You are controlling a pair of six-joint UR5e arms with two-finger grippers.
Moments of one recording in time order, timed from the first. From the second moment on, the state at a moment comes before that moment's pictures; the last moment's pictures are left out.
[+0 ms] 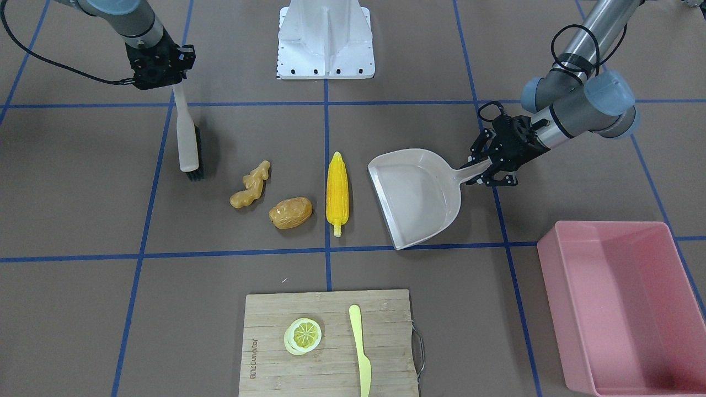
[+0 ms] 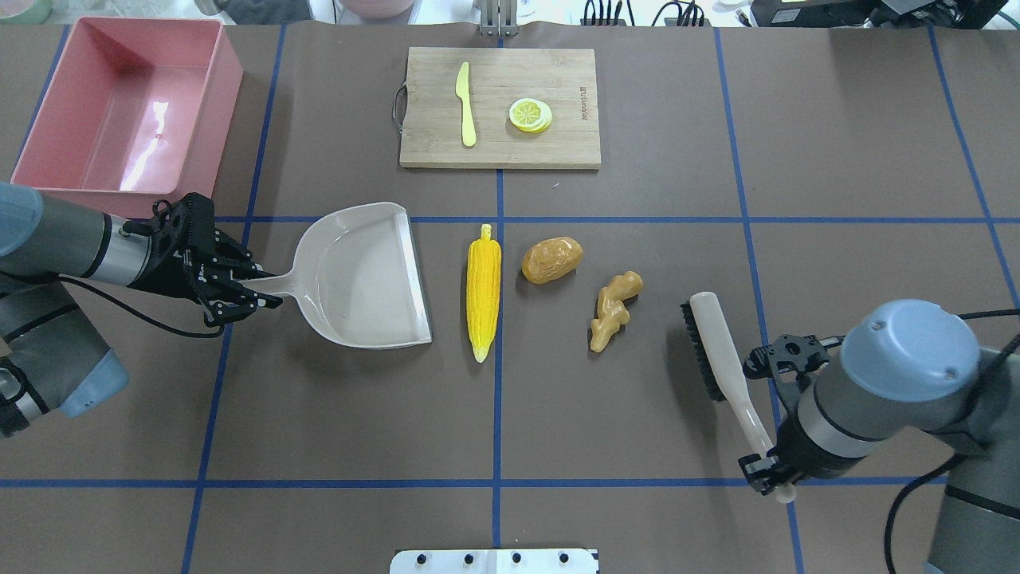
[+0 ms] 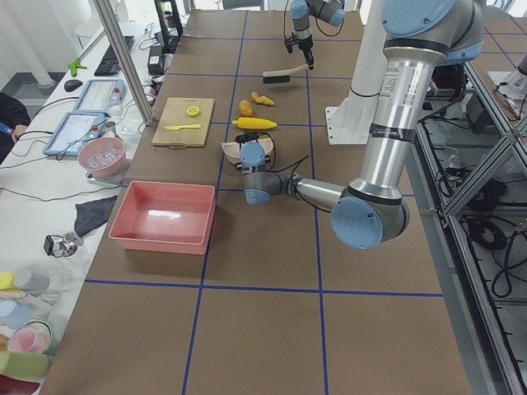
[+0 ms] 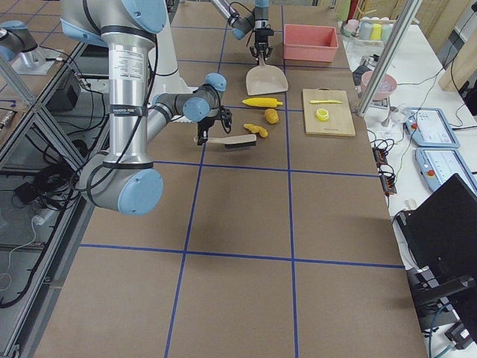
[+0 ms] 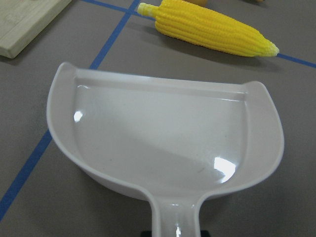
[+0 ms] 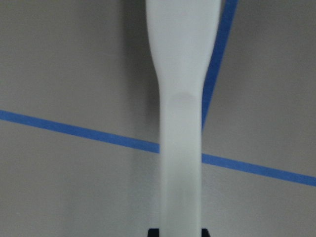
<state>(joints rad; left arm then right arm) -0.78 -1.79 -1.45 -2.83 -2.26 -0.08 0.42 -1.52 2.21 -1.70 2.11 0.96</state>
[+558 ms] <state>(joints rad) -0.78 -1.79 -1.44 -2.84 -2.27 -0.04 0.40 -1.33 2.12 -1.84 2.03 0.93</state>
